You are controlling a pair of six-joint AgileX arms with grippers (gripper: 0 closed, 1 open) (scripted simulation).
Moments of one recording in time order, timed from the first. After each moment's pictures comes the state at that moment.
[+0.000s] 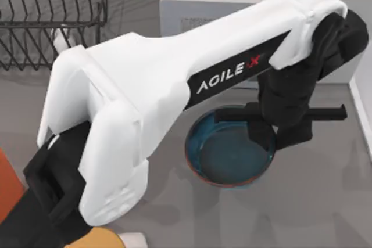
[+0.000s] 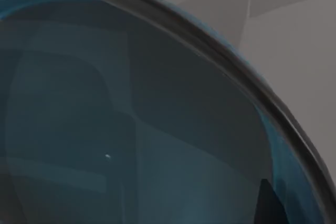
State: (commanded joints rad) left arm -0.96 2.48 2.36 -1.44 0.00 -0.93; right arm 0.00 0.00 0.00 0.00 0.00 0.00
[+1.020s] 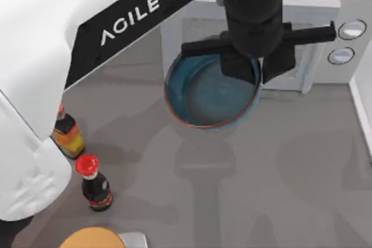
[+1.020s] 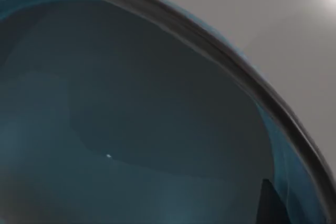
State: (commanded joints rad) left arm -0.86 2.21 2.33 -1.42 0.01 -0.82; right arm 0.00 0.00 0.00 0.00 0.00 0.00
